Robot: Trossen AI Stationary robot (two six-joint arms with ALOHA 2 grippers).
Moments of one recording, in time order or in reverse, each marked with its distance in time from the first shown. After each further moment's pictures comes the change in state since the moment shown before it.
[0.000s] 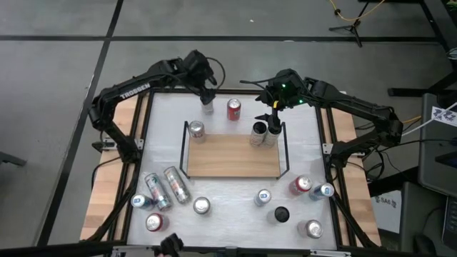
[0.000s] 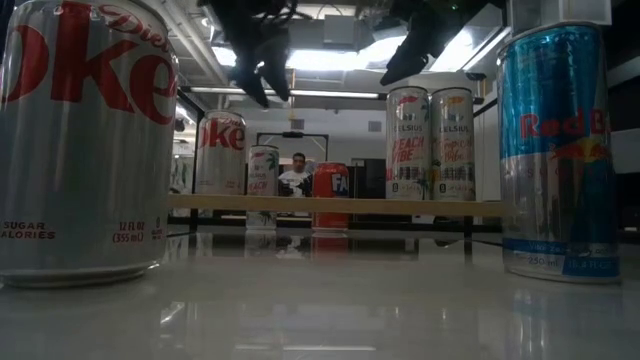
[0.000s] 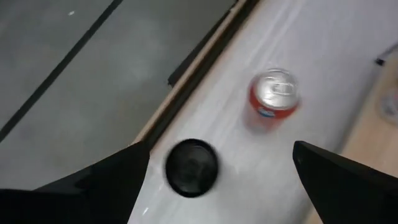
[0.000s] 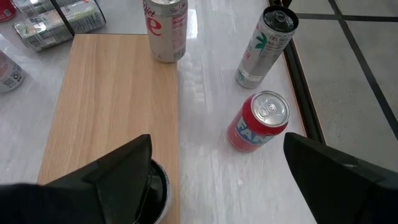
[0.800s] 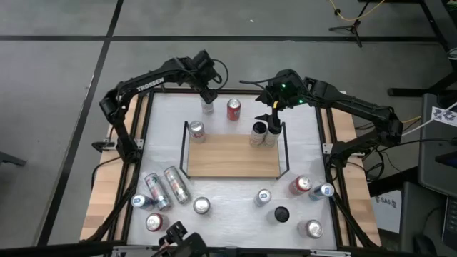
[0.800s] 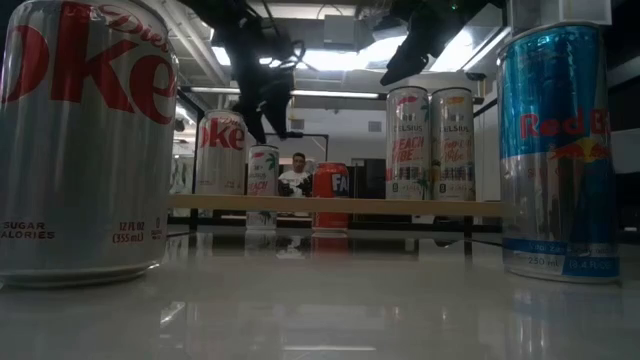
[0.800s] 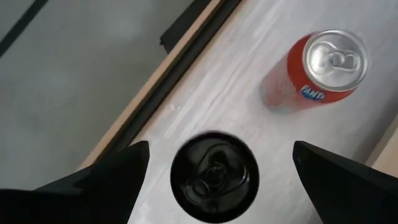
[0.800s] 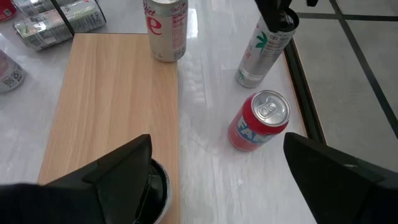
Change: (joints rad) left arm 0.090 0.158 0.000 -0.022 0.091 -0.004; right arm 0.000 0.000 0.000 -0.002 0.000 0.000
